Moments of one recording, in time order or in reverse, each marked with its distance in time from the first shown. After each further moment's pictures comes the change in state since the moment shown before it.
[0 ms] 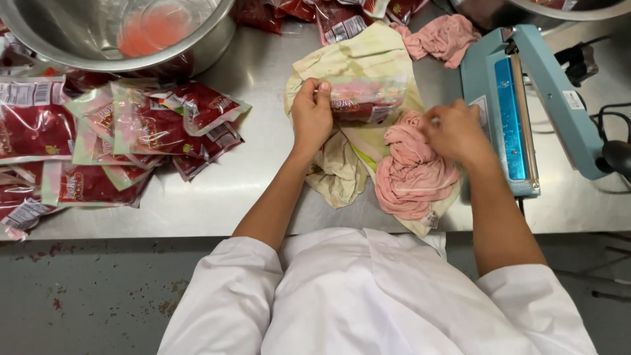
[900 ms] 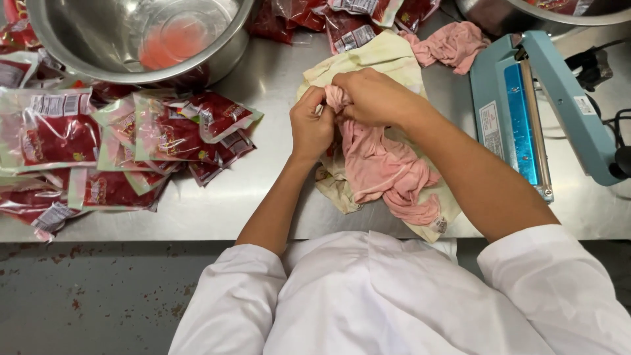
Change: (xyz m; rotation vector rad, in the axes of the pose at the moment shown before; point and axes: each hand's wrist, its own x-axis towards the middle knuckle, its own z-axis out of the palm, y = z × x) left_hand -0.015 0.041 -0.034 -0.063 -0.036 0.561; right_hand 0.082 -0.187 -0.082 0.141 -0.388 -0.383
